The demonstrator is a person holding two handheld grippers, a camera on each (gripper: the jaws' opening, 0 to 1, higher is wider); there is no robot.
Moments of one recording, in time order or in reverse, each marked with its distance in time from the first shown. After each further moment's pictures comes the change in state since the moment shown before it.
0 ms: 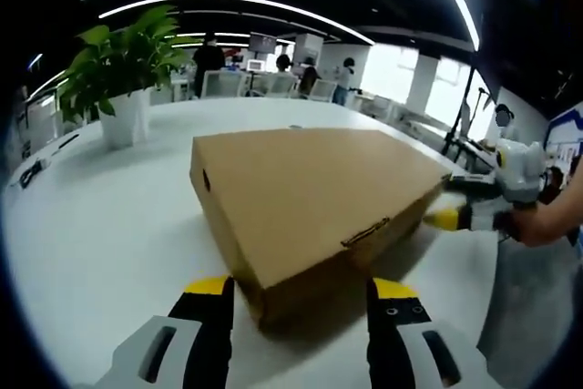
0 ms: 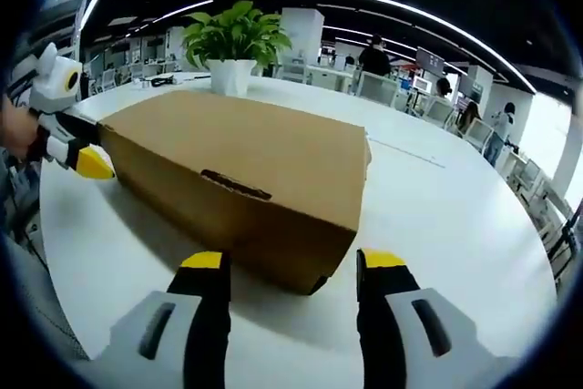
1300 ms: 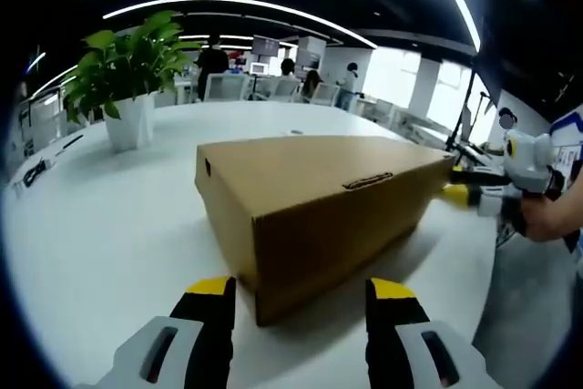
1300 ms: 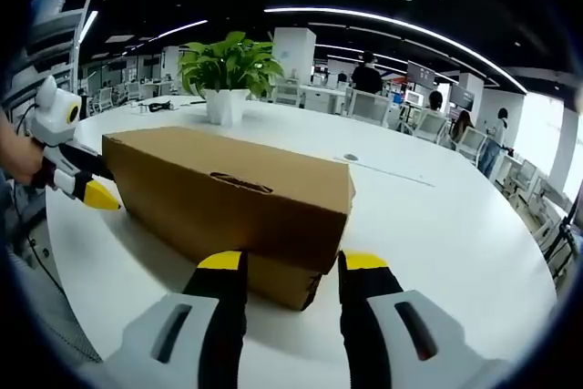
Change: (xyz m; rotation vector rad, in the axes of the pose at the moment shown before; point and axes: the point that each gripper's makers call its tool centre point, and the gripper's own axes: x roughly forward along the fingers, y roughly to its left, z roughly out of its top) left arm -0.013 -0.004 0.007 -0.006 -0.028 0.012; right arm -0.031 -0.007 0.035 0.059 -0.073 -0.011
